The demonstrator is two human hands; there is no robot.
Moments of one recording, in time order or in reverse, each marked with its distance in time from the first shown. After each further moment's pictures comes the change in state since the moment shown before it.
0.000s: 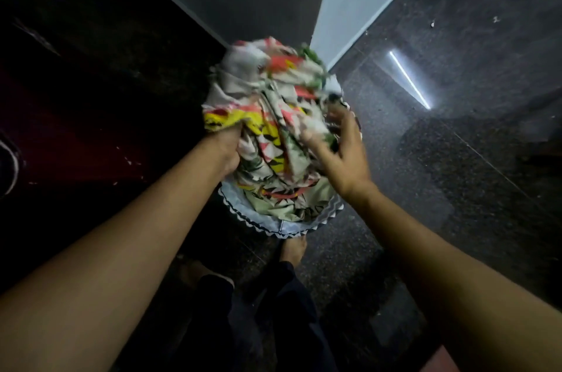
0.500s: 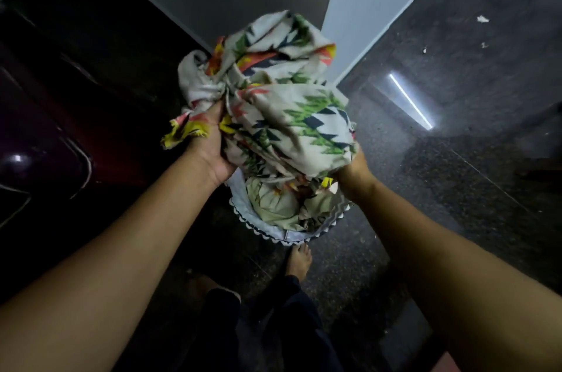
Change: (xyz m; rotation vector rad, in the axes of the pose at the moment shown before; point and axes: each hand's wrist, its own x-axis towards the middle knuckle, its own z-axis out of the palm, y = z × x) left_hand -0.054 0.050 -0.016 -0.355 -0.206 0.002; right_hand 0.011 -0.007 -0.009 0.496 0.017 0.334
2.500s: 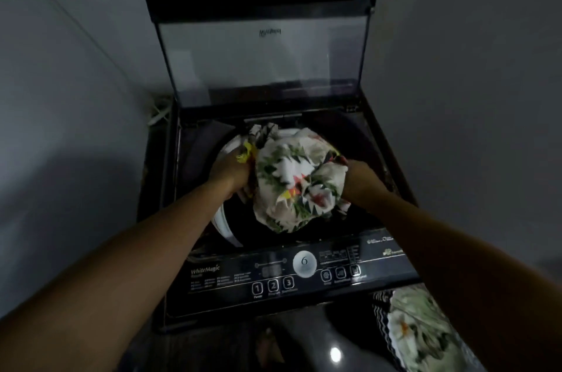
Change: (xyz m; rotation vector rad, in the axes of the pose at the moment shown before) left_hand -0.347 0.277 -0.378 0.604 0.721 0.382; right_hand -0.223 -0.197 0.518 -1.418 -0.558 -0.664
